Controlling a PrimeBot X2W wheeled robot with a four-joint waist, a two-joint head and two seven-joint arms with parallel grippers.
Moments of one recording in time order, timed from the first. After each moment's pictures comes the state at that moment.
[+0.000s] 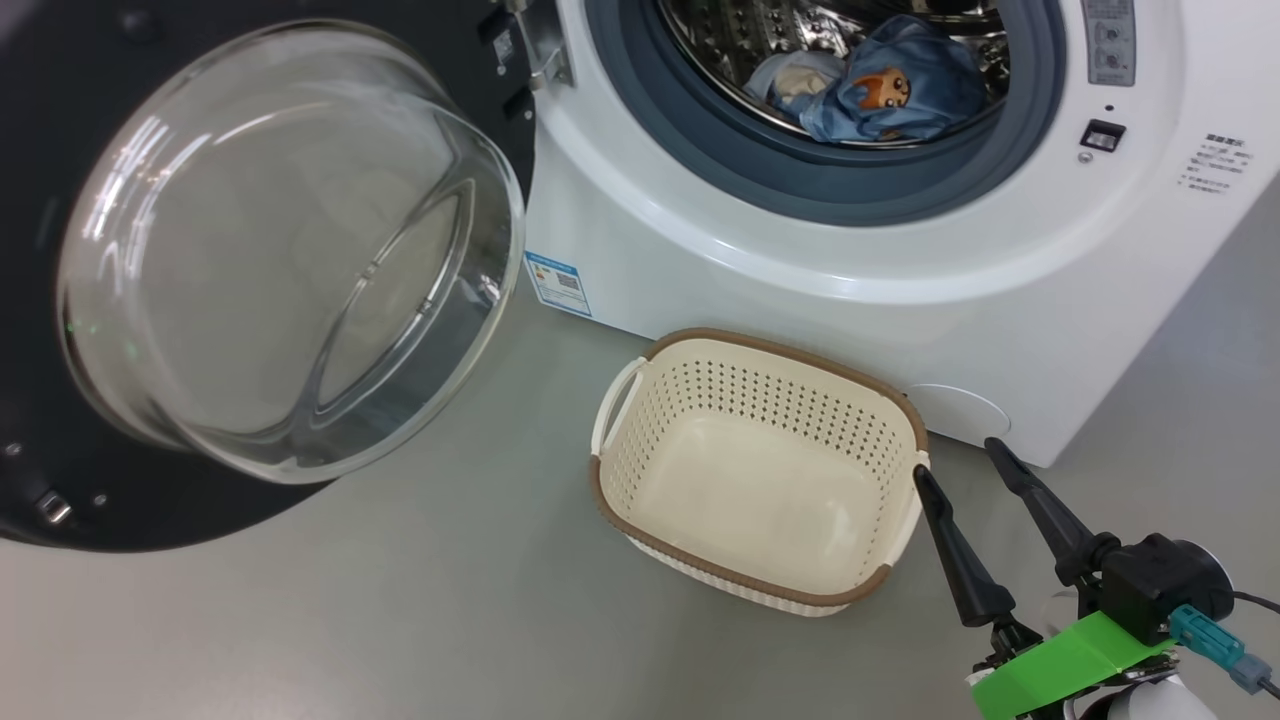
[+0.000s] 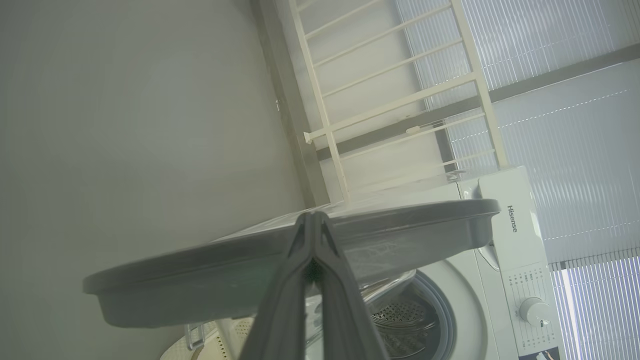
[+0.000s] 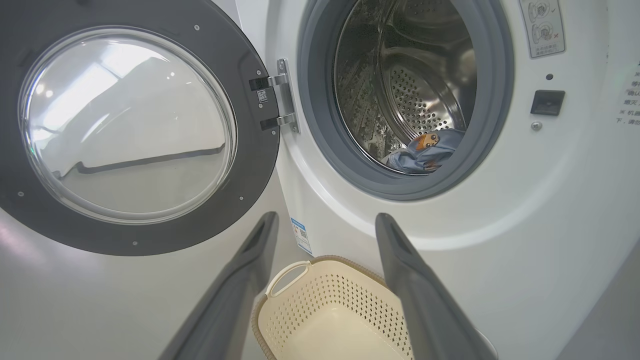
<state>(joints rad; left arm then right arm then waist) -0.44 0.61 0.37 0.63 -1.70 -0.07 0.60 -0.07 -0.25 0.24 0.11 0.32 0.13 -0.26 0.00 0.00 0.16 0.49</state>
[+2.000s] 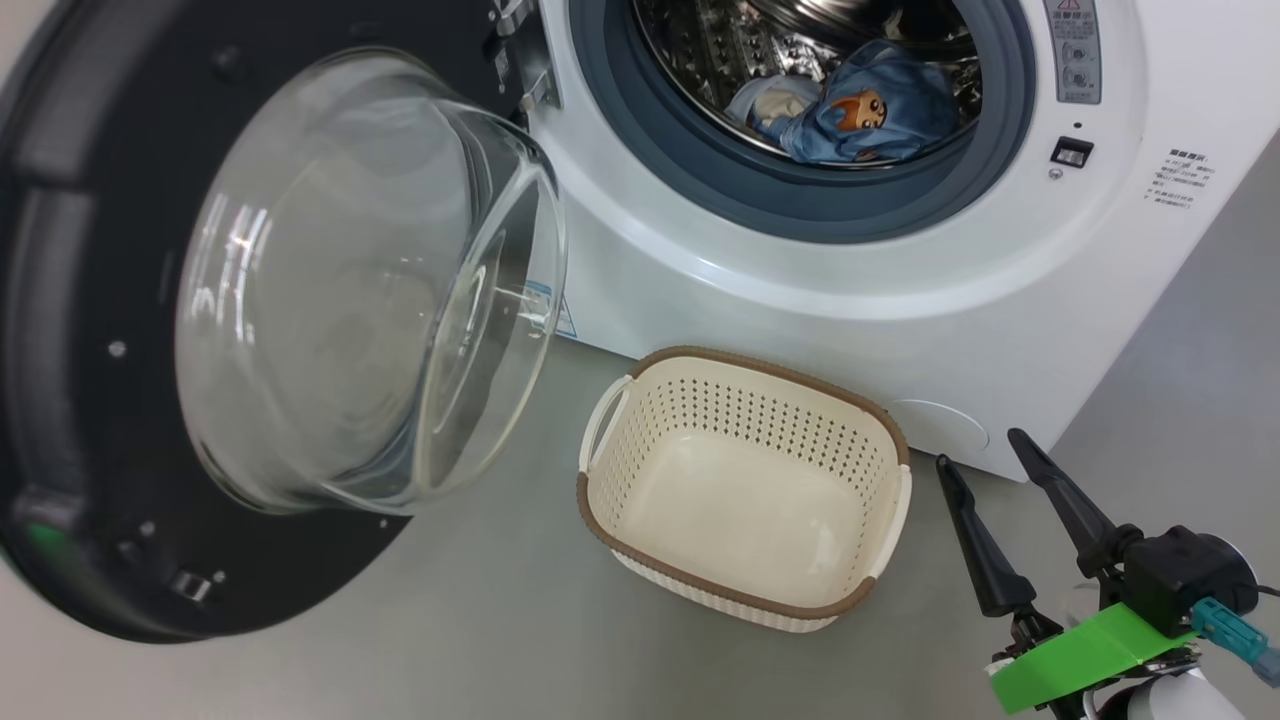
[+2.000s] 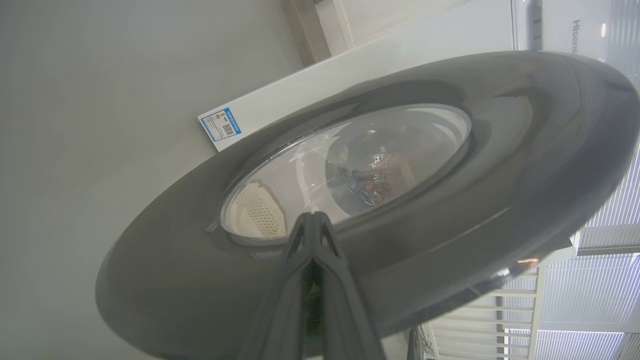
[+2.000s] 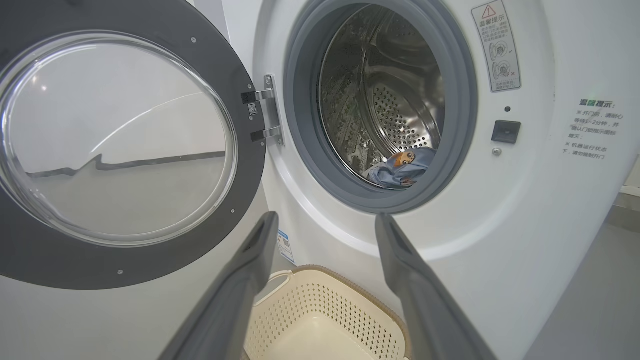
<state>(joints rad) -0.38 0.57 0.26 0.54 -1.65 -0.12 0.96 -0.07 -0.26 0.22 0.12 0.32 0.13 -0.26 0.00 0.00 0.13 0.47</state>
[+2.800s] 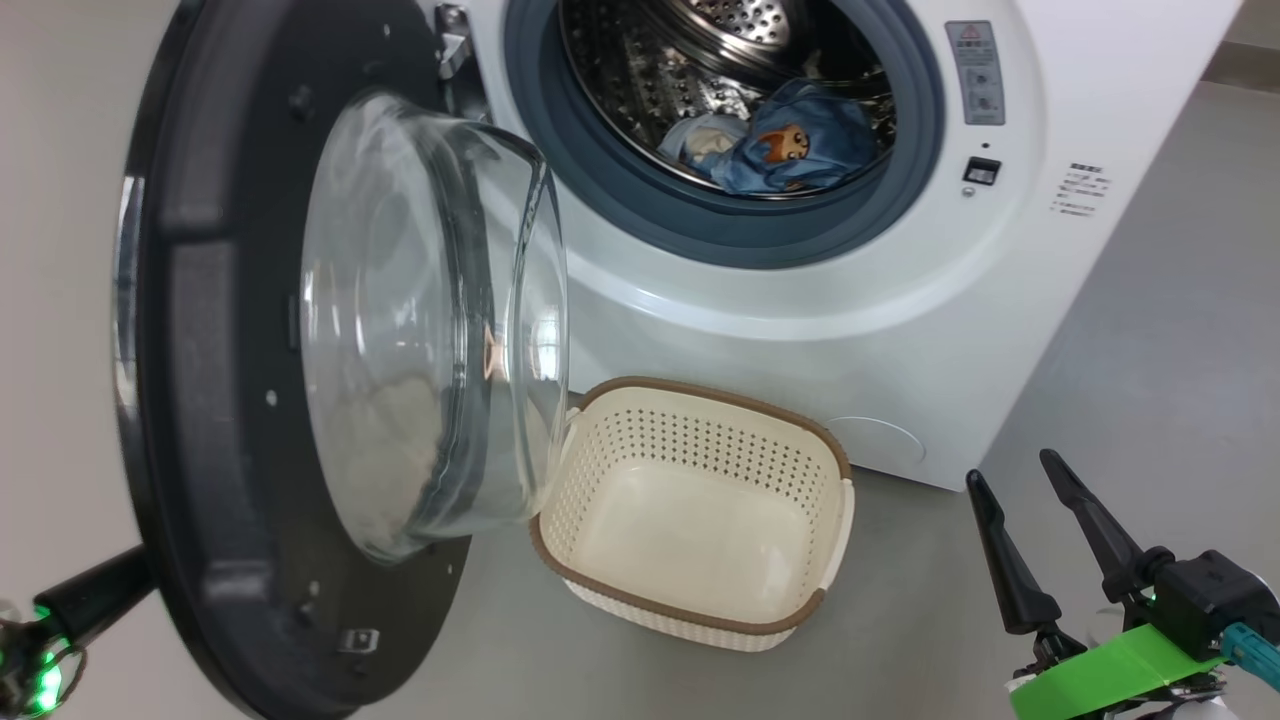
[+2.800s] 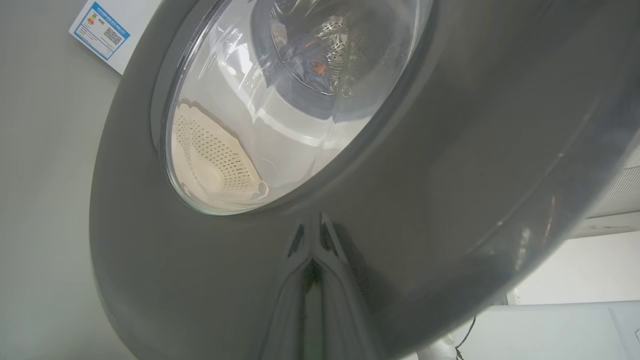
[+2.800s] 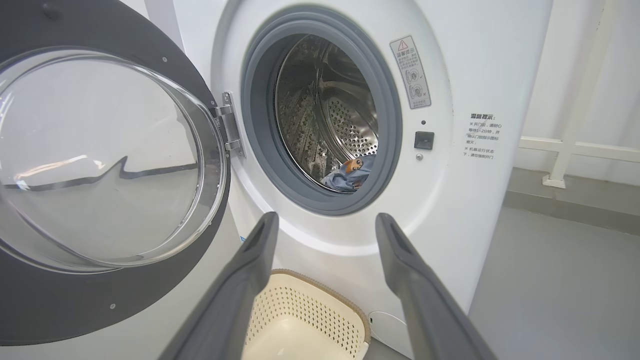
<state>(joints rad) -0.20 0.49 0.17 0.13 -1.64 -0.12 1.09 -0.01 -0.24 0.15 0.10 0.32 0.13 -0.26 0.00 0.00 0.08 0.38</state>
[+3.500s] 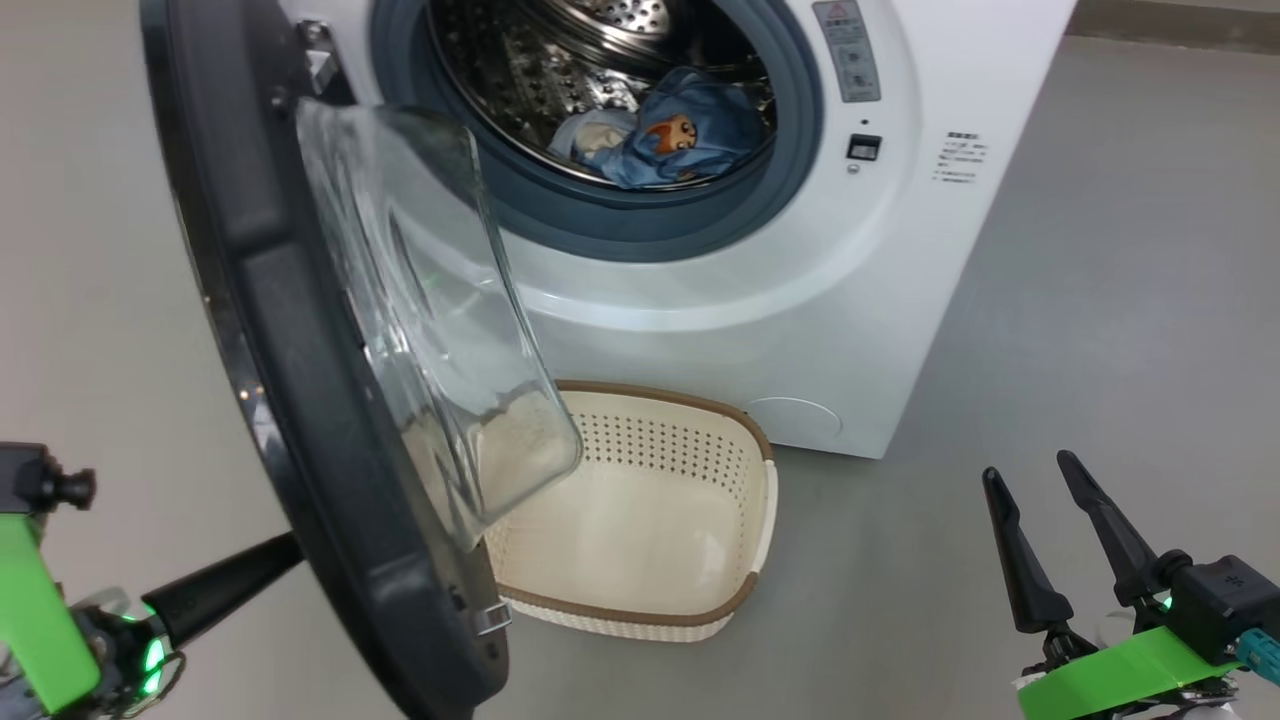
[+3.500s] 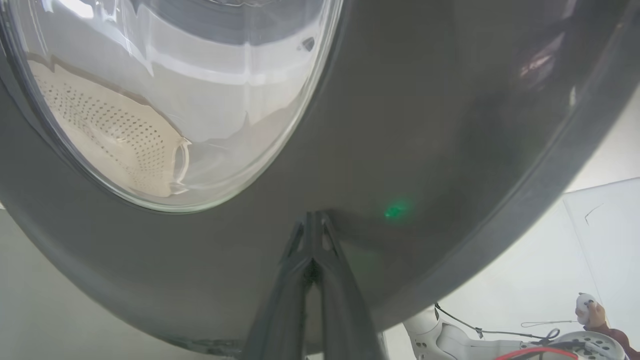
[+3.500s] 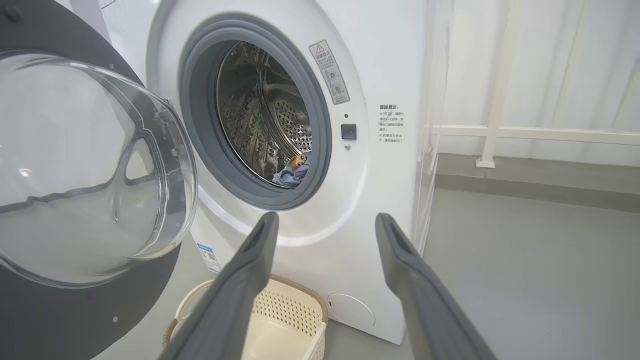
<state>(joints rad) -0.18 0.41 0.10 -0.04 -1.65 -0.12 1.13 0.01 -0.21 0.11 0.09 0.32 0.13 -0.26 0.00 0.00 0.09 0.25</state>
